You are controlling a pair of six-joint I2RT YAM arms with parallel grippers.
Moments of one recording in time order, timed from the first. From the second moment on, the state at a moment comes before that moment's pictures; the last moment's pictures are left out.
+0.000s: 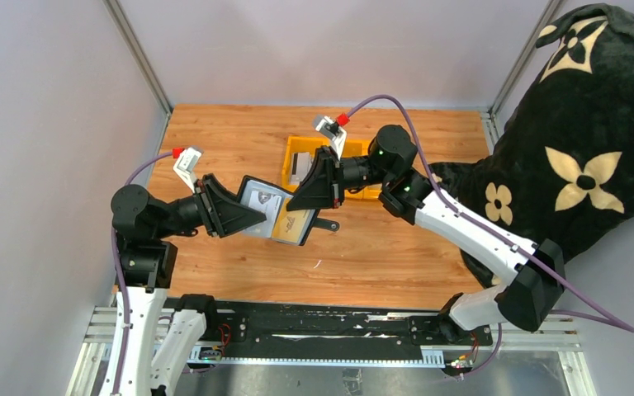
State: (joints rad) left arm -0.04 0.62 0.88 -0.14 1.18 -0.89; right arm 0.79 1.38 1.24 0.32 -1.03 0.64
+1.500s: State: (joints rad) left arm -0.04 0.68 0.95 -0.30 0.99 -0.72; right arm 0.86 1.36 1.16 0.34 -0.76 0.80
